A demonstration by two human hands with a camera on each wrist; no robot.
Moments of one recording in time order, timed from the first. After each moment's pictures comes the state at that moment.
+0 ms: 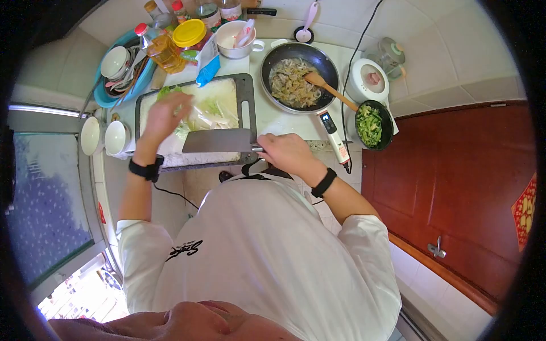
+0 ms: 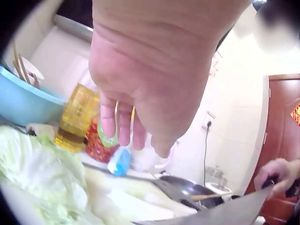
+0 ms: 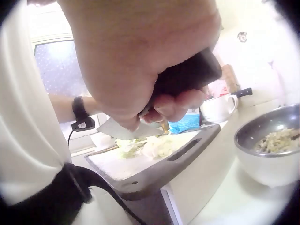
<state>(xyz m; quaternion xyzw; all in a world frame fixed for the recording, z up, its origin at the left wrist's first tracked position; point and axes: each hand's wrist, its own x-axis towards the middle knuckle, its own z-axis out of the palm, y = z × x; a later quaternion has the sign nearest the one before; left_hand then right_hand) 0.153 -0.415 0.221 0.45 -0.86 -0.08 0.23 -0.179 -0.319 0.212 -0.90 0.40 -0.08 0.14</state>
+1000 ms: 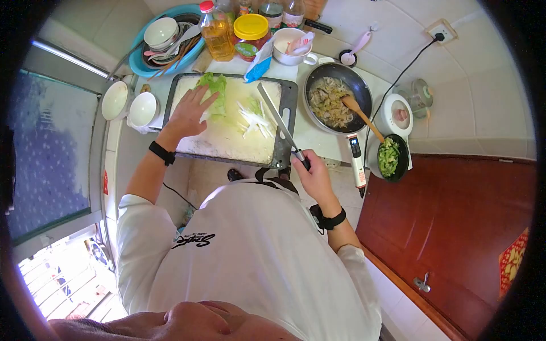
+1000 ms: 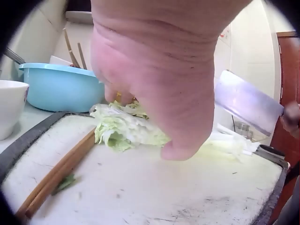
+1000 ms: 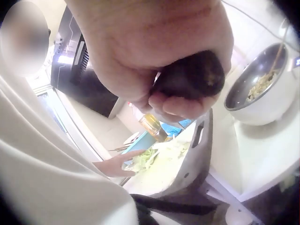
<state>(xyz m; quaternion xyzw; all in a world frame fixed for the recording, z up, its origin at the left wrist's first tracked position) 0.227 -0.394 0.173 0.48 -0.87 0.04 0.14 -0.156 -0.285 0.187 -0.62 0.60 -0.27 0.42</state>
